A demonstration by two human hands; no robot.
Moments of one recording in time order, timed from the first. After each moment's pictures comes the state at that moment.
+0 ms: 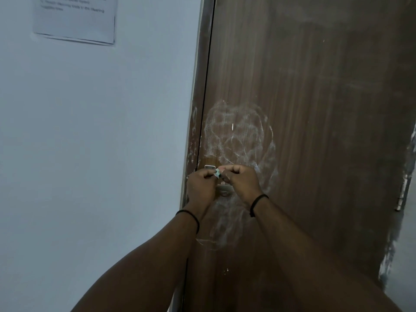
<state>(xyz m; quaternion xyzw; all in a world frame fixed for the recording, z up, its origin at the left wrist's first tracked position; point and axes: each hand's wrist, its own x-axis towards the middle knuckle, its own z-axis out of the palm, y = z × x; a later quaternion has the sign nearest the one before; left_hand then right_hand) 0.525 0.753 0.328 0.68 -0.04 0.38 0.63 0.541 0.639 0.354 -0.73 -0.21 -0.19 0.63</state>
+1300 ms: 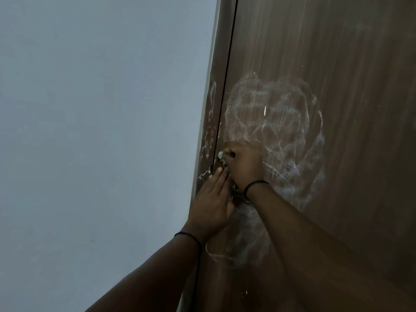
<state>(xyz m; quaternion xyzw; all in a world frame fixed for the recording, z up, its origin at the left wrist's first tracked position) 0.640 0.804 0.254 0.85 -0.15 0.49 0.11 0.671 0.705 0.367 -0.80 -0.28 -0.41 0.34</state>
